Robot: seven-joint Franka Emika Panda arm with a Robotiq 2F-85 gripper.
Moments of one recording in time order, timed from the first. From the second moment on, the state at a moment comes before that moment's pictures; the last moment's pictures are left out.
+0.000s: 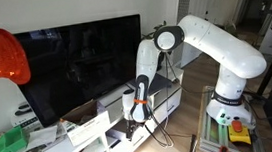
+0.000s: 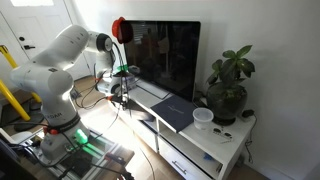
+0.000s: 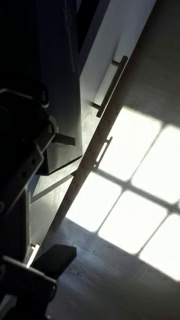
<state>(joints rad) 0.16 1.07 0.17 -1.99 0.03 3.04 0.02</state>
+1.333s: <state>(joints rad) 0.25 1.29 0.07 -1.66 0.06 2.85 0.16</state>
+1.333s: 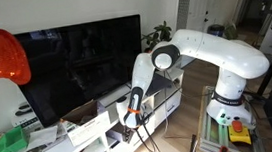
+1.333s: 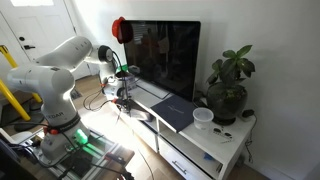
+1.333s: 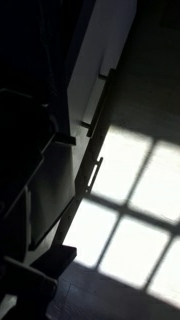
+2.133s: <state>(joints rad) 0.26 1.32 0.08 -1.63 0.17 3.01 0.32</state>
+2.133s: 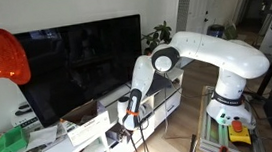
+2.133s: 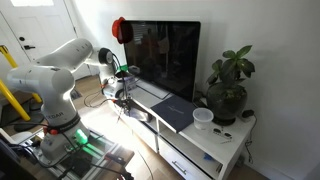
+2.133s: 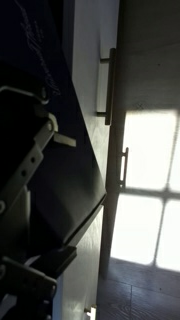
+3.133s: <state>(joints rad) 0.31 1.13 0.00 -1.82 0.17 2.98 0.33</state>
